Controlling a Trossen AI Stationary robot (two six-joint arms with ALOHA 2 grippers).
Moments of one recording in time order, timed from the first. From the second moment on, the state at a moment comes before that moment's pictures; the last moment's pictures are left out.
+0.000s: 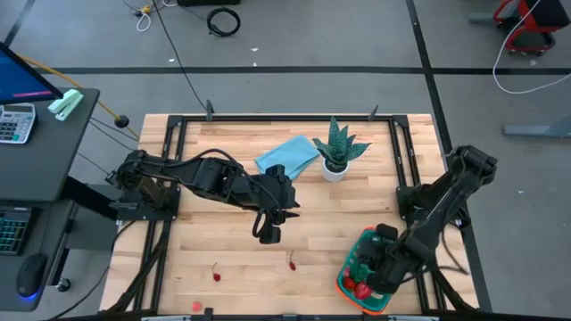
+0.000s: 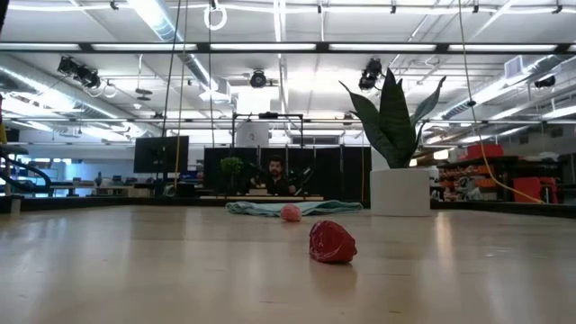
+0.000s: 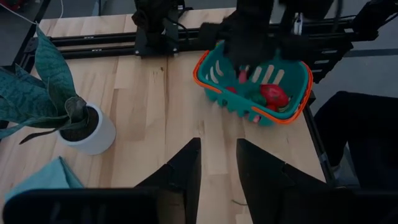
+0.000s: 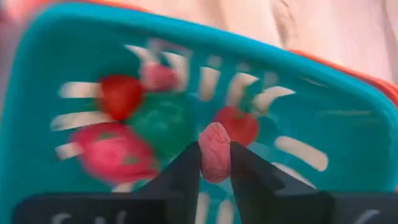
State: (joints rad) left arm -0.28 1.77 2.04 -0.93 -0.19 -0.15; right arm 0.87 1.52 1.07 -0.95 0.18 1.22
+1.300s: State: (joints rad) left arm -0.28 1.77 2.04 -0.94 -0.19 -0.14; right arm 0.16 1.85 1.17 -0.35 0.25 0.34
